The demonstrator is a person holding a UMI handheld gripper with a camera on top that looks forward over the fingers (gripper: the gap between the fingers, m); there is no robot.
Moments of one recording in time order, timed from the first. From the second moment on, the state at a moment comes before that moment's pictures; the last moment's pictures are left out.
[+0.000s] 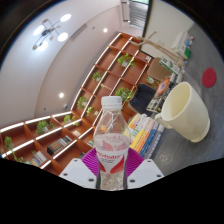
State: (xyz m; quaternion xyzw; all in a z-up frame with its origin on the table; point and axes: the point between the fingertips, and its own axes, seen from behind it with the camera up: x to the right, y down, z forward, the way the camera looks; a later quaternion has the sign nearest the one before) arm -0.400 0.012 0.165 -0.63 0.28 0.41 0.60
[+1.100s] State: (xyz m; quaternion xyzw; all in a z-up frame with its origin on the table) arm -0.344 0.028 0.248 -0.56 0.38 0.50 0.54
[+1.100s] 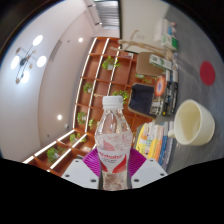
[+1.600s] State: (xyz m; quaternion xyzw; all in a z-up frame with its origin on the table) arm -0.093 0.031 0.230 -0.71 0.19 -0.11 0.67
